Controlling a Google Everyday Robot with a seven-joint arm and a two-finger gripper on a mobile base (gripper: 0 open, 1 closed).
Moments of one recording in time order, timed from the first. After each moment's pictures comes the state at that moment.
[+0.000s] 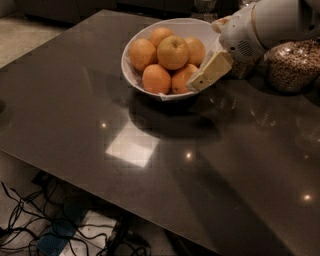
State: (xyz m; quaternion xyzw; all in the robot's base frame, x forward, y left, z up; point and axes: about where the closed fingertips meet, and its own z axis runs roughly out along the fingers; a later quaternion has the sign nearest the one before) arm 0.594 -0.111 0.976 -0.53 0.73 0.10 0.42
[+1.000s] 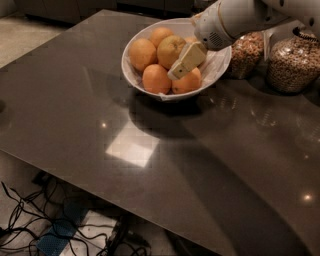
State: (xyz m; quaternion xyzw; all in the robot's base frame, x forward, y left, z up) arm 0.659 -0.074 0.963 -0.55 0.72 0.10 0.42
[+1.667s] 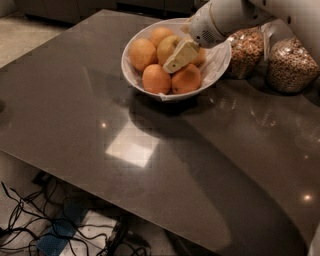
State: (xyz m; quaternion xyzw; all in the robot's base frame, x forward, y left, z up) arm 0.692 -0.066 0.951 -0.55 0.72 0.10 0.41
